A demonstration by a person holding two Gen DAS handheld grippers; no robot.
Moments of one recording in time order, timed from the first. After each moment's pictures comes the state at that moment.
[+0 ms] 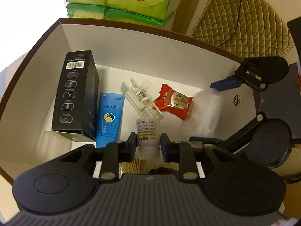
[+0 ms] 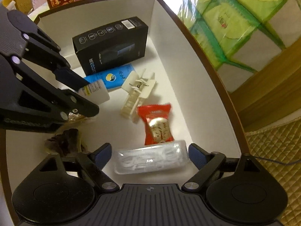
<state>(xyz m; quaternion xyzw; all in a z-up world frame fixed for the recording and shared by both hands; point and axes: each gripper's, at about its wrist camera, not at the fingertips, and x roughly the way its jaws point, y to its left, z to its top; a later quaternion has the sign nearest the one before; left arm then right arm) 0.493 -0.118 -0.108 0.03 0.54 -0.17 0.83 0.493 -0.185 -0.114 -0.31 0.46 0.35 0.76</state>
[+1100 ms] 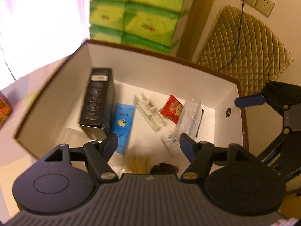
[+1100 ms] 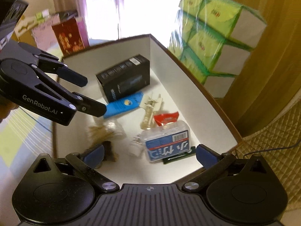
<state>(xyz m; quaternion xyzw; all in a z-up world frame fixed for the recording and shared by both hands) 0.443 -0.099 -0.060 0.01 0.47 -0.12 0.88 0.428 -0.228 -0.058 -0.18 0.41 0.37 0.82</state>
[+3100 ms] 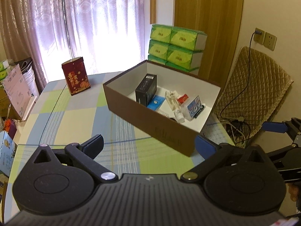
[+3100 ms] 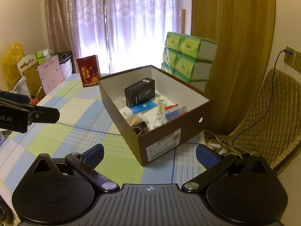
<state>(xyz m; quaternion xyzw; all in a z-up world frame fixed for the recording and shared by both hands) 0.162 -0.138 0.023 -0.02 0.35 0.07 0.93 0.210 -0.312 -0.014 -0.10 0.31 0.32 0.89</state>
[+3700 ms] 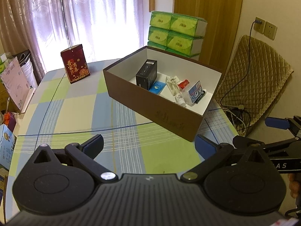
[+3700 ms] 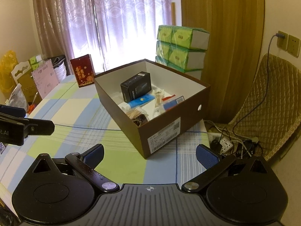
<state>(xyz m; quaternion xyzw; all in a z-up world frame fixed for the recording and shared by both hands) 0.157 -0.131 0.008 -0.02 0.38 0.06 0.92 0.204 -0.311 -0.022 -0.07 0.33 0.30 0.89</state>
